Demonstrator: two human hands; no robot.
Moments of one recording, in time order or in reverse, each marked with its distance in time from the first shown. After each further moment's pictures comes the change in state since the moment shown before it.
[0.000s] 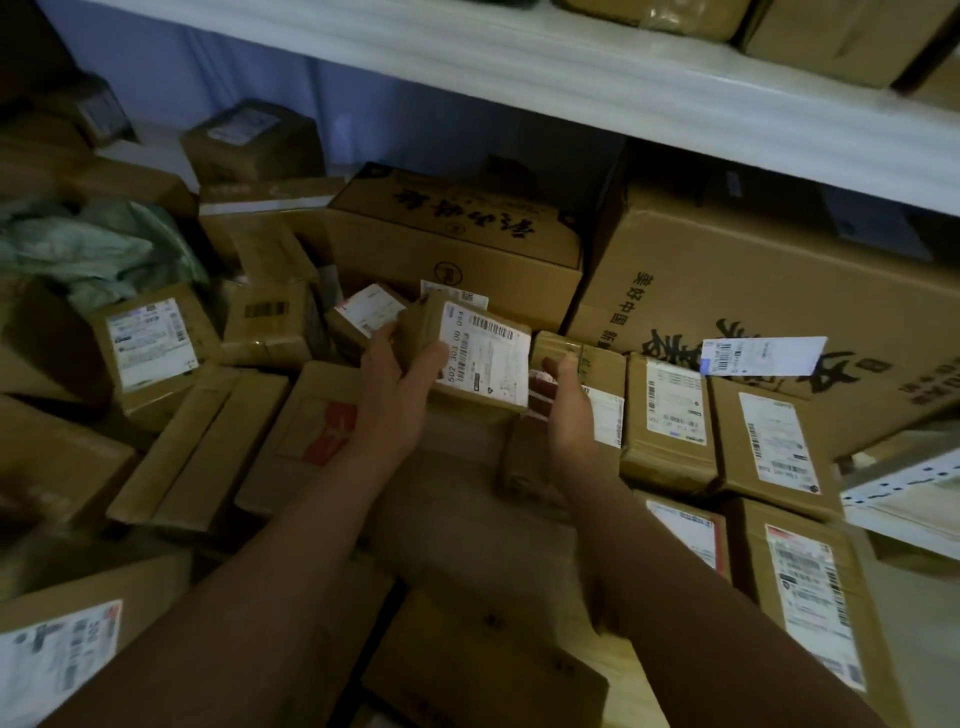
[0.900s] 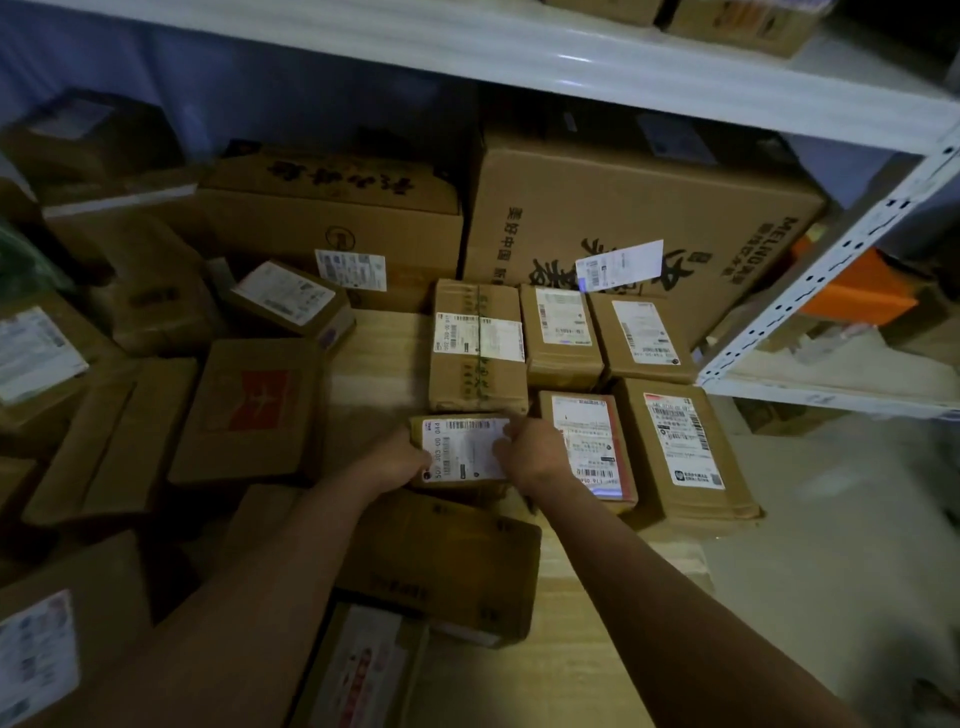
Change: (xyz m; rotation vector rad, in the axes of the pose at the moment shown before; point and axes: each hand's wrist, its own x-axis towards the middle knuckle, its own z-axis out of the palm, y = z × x) left_hand -0.072 -0.057 0.029 0.611 -0.663 -0.297; right_hand -0.099 0.050 -0.075 -0.953 0.113 0.026
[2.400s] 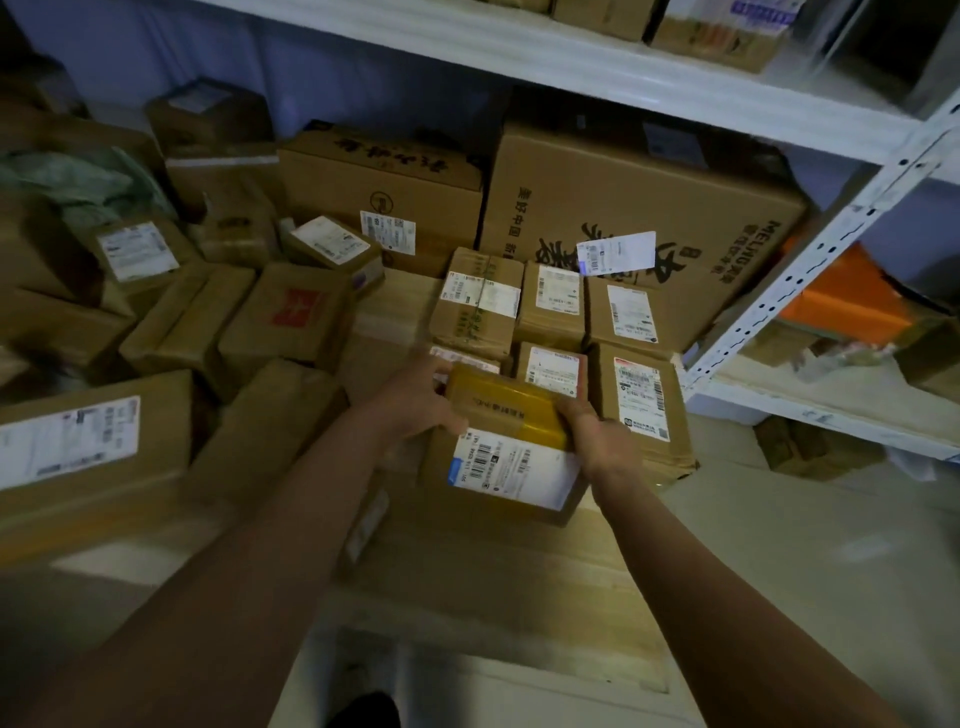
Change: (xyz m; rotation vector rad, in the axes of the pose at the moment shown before) left_hand -0.117 0.022 0.072 -0.201 0.117 0.174; right_hand -0.084 0.118 -0.059 0.492 0.085 0.125
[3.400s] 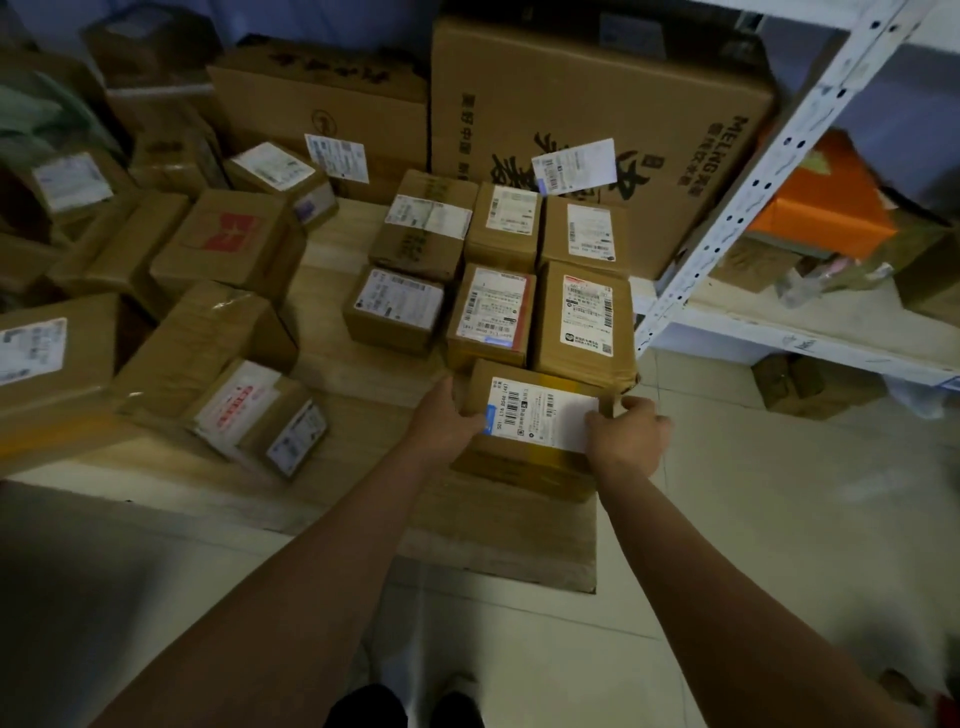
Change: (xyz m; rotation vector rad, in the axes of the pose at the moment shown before) left_hand -0.015 -0.028 0.170 -0.048 0.167 -0.063; right_hand 0.016 0.100 -0.075 -0.168 0.352 0.035
